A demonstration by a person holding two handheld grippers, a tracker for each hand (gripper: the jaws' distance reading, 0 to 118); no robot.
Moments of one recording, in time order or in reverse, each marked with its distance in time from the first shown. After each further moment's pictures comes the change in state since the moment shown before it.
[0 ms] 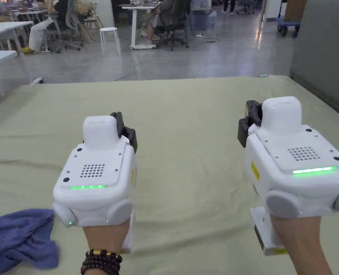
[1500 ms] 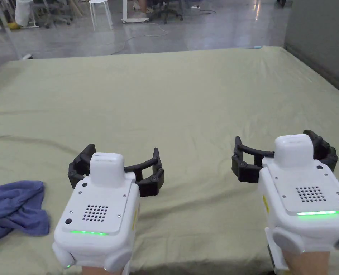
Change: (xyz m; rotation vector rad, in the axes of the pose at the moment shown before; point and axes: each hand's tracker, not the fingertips) left arm 0.023 -0.066 0.075 -0.066 -0.115 -0.076; right arm 0.035 -0.094 0.051 -0.087 -0.073 0.031
